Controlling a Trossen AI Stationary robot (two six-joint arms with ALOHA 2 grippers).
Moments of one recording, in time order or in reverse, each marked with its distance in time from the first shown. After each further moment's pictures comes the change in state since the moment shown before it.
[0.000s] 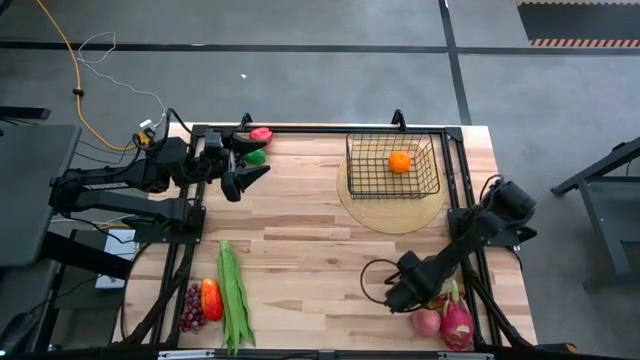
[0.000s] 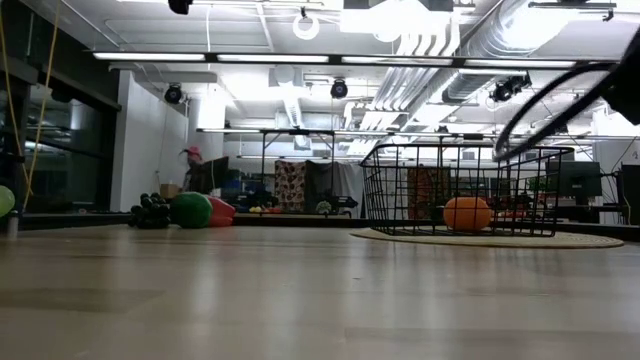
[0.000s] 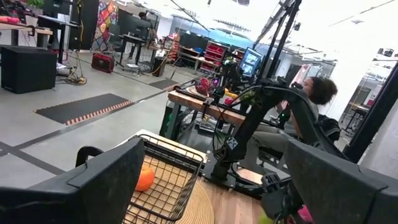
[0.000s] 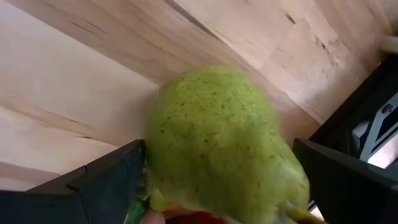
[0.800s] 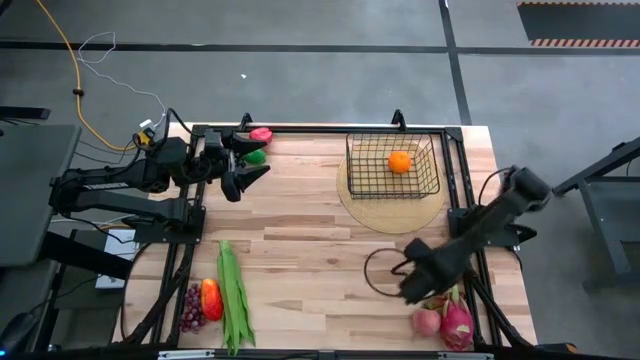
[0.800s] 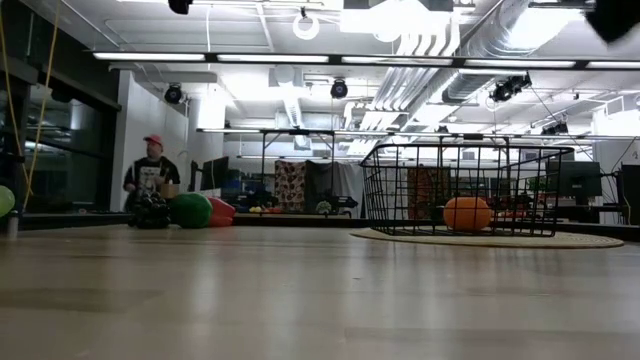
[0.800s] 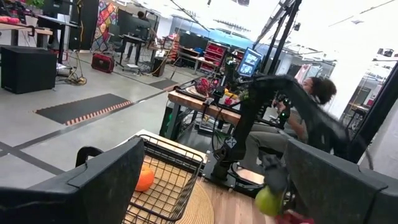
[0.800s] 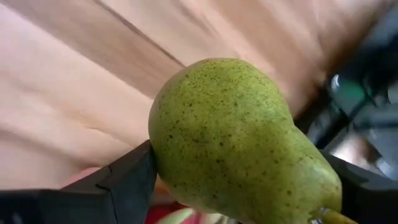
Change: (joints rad) left arm 0.000 0.000 0.000 0.001 0.000 0.000; right arm -0.002 -0.214 0.085 -0.181 0.189 -0.036
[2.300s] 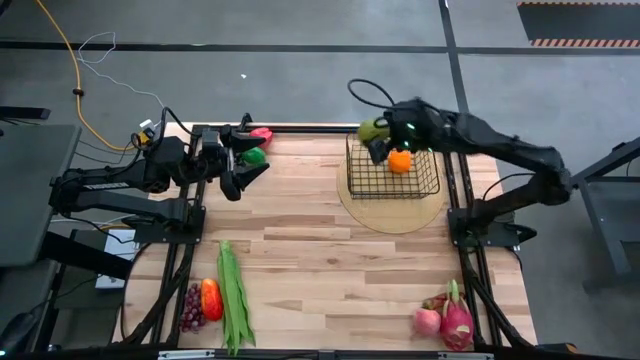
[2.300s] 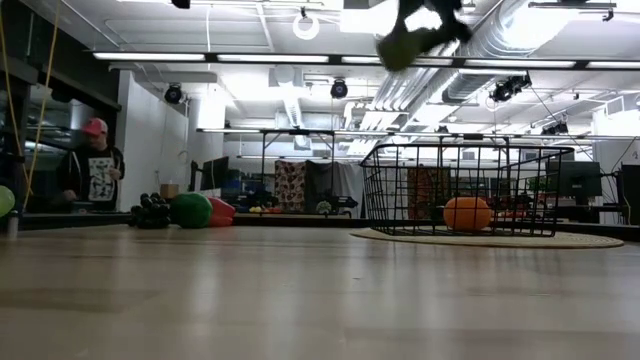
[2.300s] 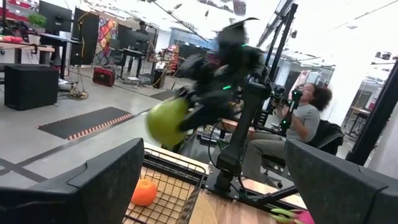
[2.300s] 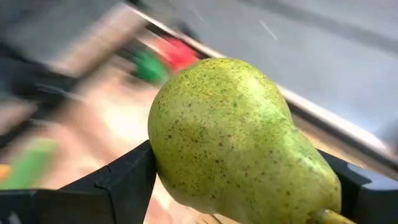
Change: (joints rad) left arm 0.000 0.004 0.000 0.051 -0.008 0.045; right arm -1.017 -0.236 0.256 0.473 0.279 -1.056
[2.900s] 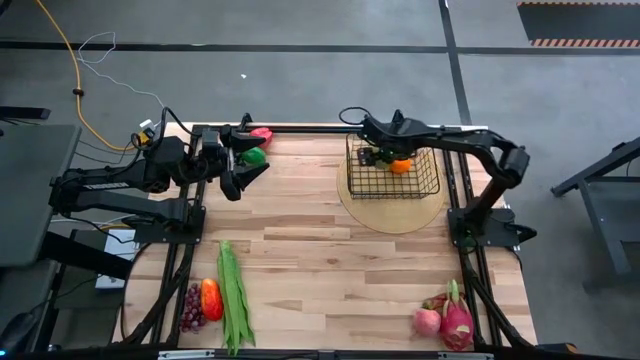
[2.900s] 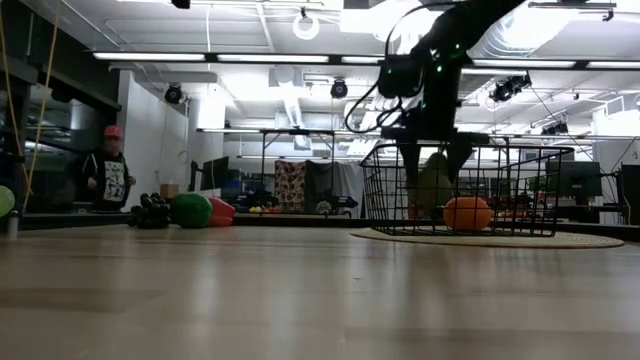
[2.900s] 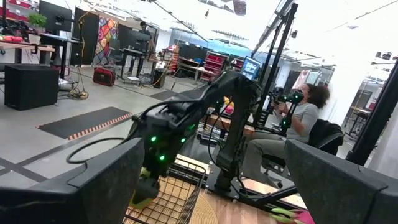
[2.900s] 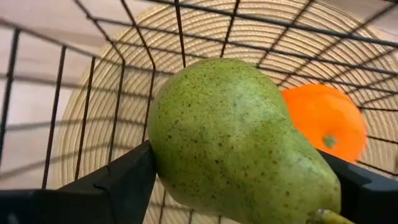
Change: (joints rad) left arm 0.000 0.000 0.000 -0.001 0.001 0.000; right arm -0.202 0.360 -0.239 0.033 -0.023 0.318
